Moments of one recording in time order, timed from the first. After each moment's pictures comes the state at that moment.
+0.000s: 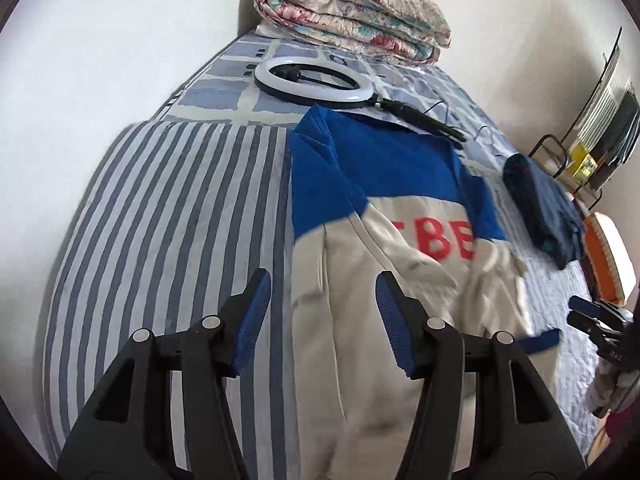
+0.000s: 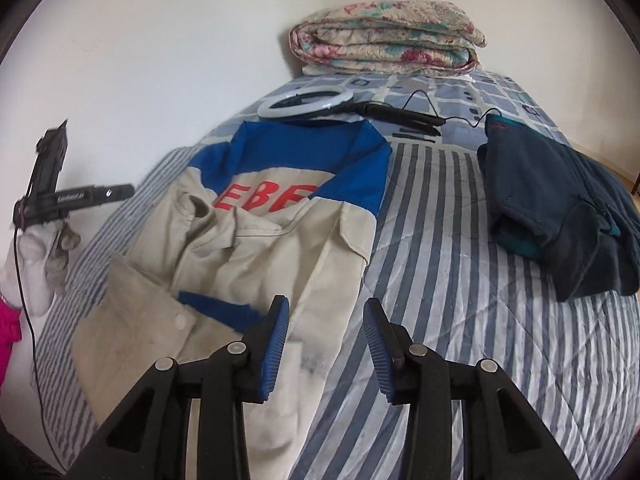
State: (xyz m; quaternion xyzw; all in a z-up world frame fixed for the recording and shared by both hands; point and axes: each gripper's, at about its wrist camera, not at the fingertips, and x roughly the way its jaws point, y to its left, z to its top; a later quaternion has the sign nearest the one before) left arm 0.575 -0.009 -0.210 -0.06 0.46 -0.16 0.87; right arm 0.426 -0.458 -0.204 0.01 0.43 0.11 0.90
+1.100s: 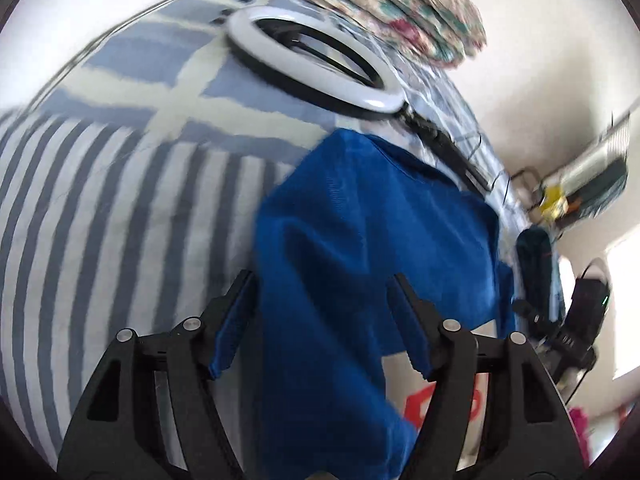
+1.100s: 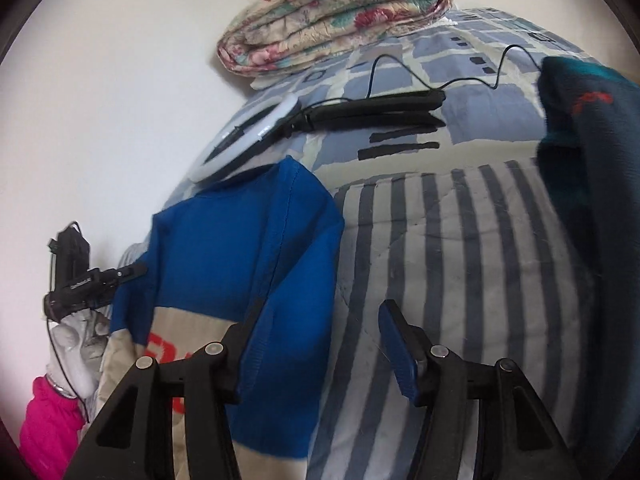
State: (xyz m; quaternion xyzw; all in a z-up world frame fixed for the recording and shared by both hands) left arm 0.763 -0.040 -0.297 -0.16 0.51 -0.21 0.82; right arm 0.645 -0.504 -0.266 0.18 0.45 0.12 0.87
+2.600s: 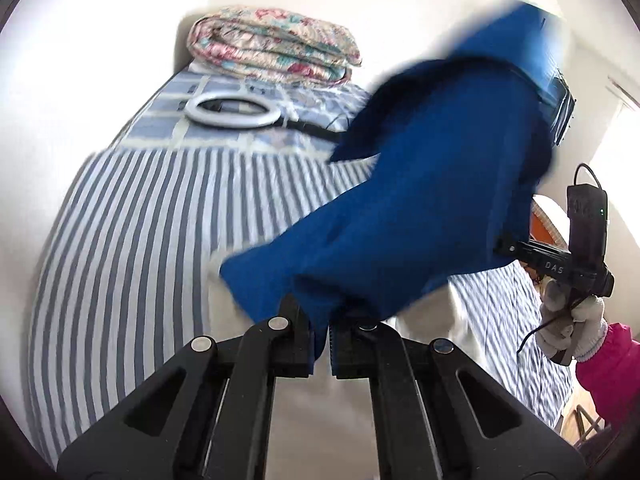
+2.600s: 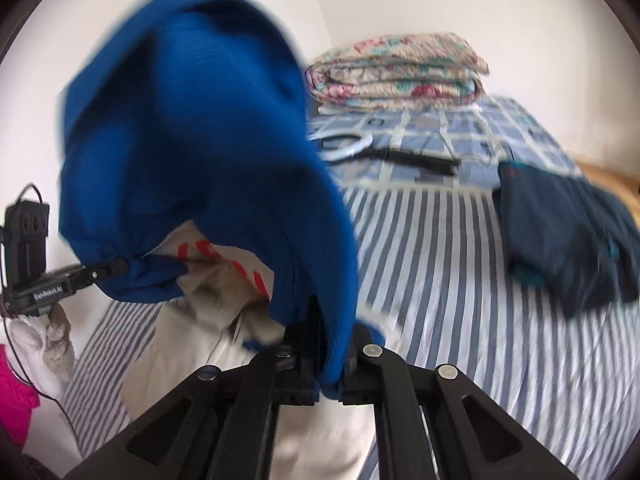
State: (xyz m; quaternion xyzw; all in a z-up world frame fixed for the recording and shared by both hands) left arm 0.421 -0.020 -0.169 -0.07 0.38 -0.27 0.88; right arm 0.398 -0.425 -0.145 0.07 0.38 0.13 0.91
